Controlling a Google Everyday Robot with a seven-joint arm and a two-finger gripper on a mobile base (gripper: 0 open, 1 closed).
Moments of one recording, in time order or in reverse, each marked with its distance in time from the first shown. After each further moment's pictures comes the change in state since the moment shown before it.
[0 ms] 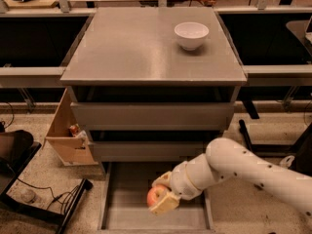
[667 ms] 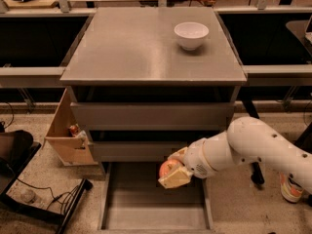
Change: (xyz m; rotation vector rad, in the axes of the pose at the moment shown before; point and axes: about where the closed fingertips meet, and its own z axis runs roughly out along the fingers) arm -0.042 -0.027 -0.091 0.216 -0.031 0.138
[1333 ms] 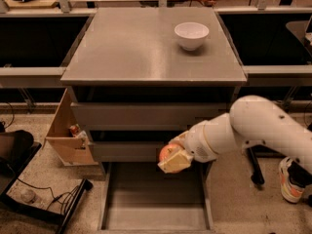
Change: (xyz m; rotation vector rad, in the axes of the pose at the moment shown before) arm -0.037 -0.007 -0.032 0.054 0.009 -0.007
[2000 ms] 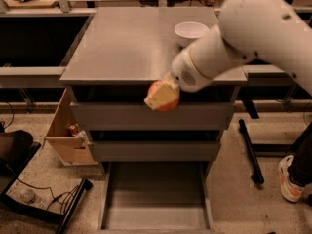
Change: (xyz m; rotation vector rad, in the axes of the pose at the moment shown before) arm -0.156 -0.028 -0.097 0.166 0.029 -0.038
